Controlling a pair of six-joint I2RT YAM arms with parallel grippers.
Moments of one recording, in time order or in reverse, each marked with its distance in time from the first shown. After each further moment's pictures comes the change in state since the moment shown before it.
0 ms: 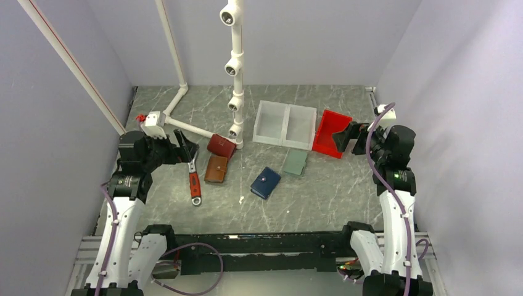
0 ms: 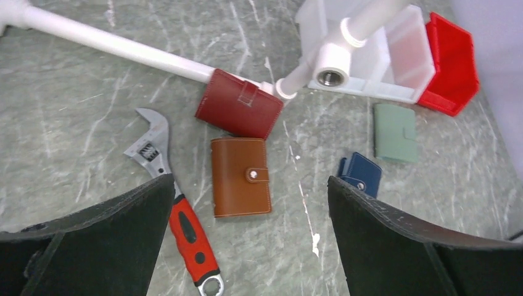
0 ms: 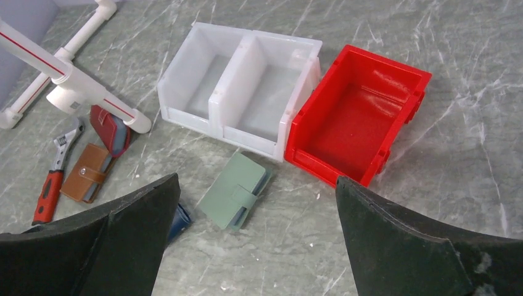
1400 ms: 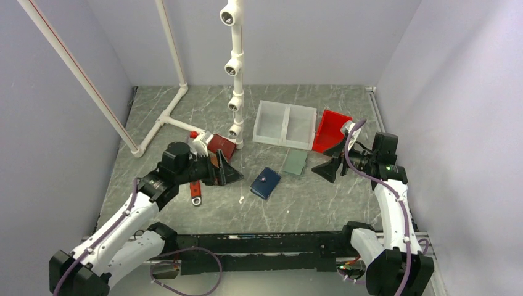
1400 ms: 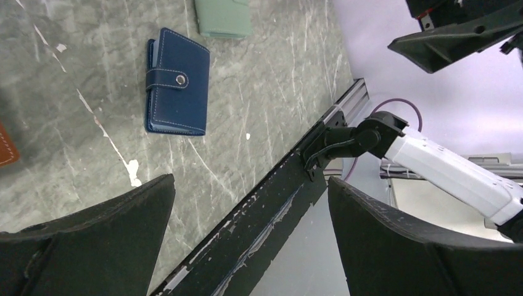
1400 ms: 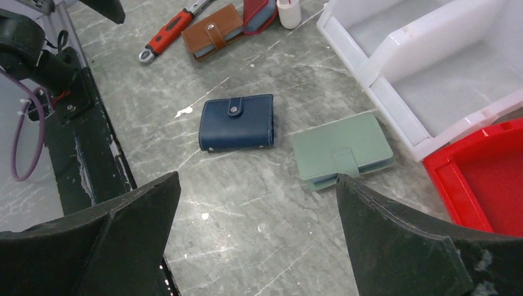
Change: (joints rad) left arm -0.469 0.069 -0.153 0.169 0.195 -0.426; right arm 0.003 0.113 -0.121 -0.172 -0.645 -0.553
